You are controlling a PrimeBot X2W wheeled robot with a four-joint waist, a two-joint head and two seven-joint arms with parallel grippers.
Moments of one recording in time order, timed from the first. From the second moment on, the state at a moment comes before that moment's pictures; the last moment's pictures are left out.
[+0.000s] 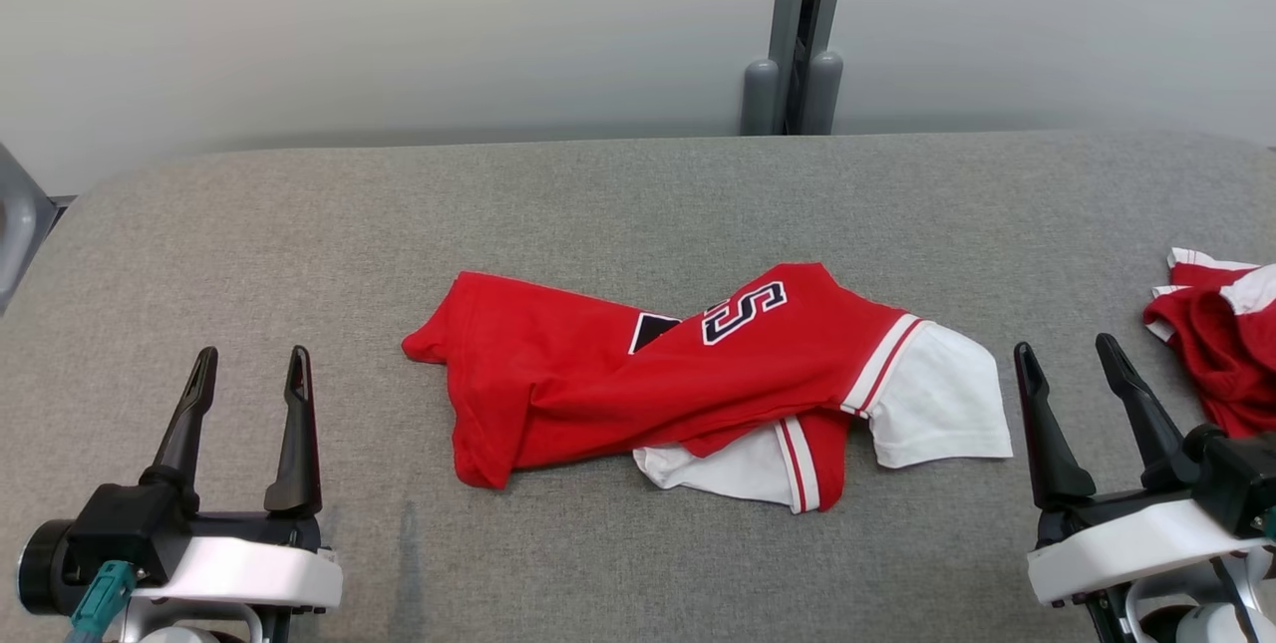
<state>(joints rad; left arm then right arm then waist) -0.03 0.22 -0.08 0.06 -0.30 0.08 -0.26 -0.04 -0.11 0.04 0.00 0.25 0.13 -0.11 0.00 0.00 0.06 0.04</state>
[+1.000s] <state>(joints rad) -0.14 0.18 -0.24 0.34 -0.51 -0.10 0.10 -0.09 -0.11 0.08 0.01 0.25 0.13 -0.10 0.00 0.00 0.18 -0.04</state>
